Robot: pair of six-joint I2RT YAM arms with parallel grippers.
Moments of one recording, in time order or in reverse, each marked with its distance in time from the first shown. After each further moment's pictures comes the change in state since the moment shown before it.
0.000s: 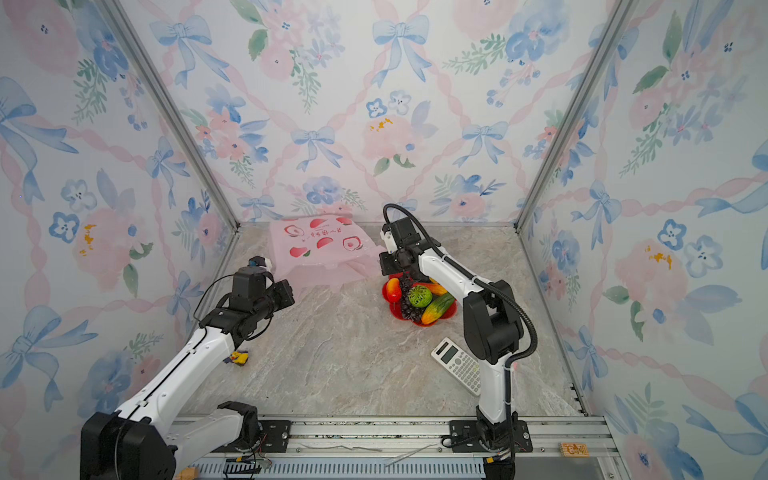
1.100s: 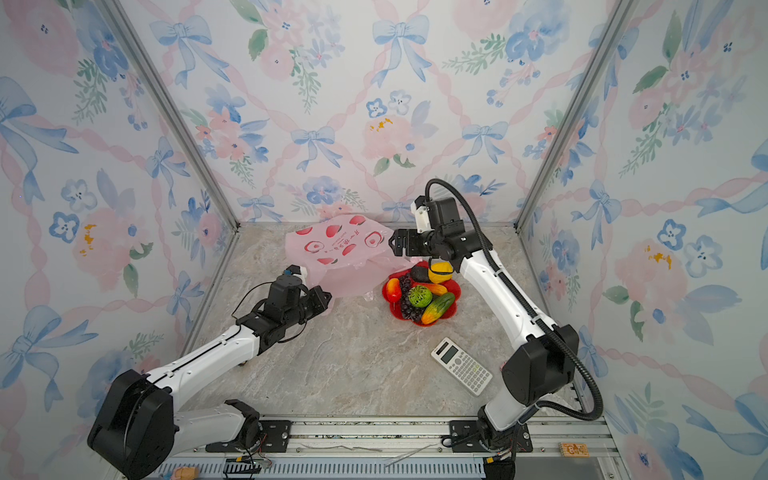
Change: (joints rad) left arm -0.249 0.159 -0.079 0.284 0.063 -0.291; right arm -0.109 -0.380 -0.060 -0.106 -0.099 0.136
